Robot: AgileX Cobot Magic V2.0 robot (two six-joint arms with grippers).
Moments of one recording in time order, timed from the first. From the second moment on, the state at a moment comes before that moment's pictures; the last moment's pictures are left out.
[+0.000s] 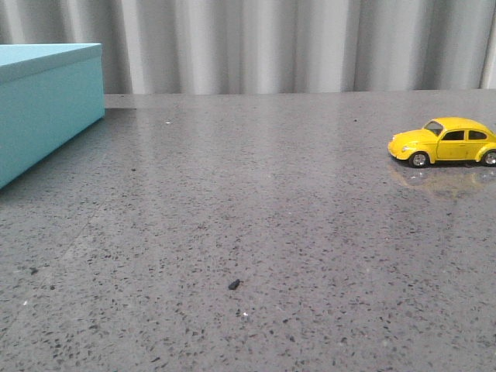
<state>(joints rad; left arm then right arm) 0.00 0.00 0.00 0.01 0.34 -0.24 -0.12 -0.01 0.01 -0.05 0.33 0.00</state>
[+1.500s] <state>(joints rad) 0.00 0.00 0.00 0.01 0.34 -0.24 -0.12 -0.01 0.01 -0.05 0.33 0.00</state>
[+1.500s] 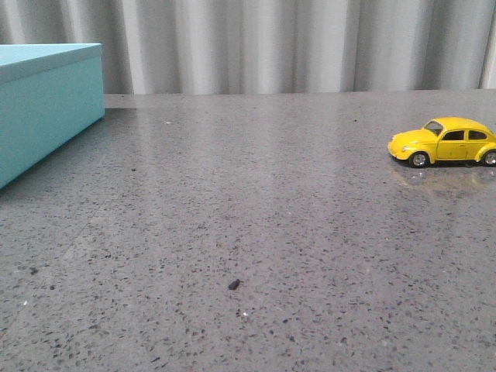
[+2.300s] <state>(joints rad) 0.00 0.00 0.00 0.07 0.33 -0.24 -0.12 -0.01 0.01 -0.05 0.33 0.00</state>
